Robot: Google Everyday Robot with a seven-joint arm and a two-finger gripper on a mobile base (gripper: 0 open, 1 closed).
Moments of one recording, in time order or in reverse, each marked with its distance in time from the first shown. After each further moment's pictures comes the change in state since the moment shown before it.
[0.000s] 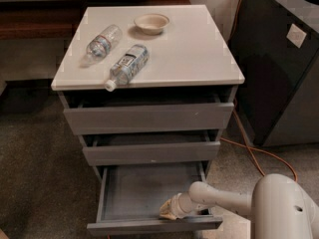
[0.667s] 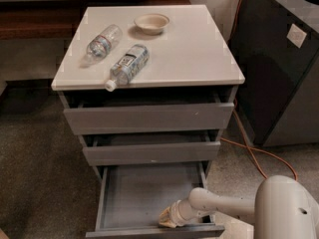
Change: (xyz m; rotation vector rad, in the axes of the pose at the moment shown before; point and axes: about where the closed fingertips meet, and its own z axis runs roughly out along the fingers) arm 0.003 0.035 0.002 -0.042 -0.004 0.023
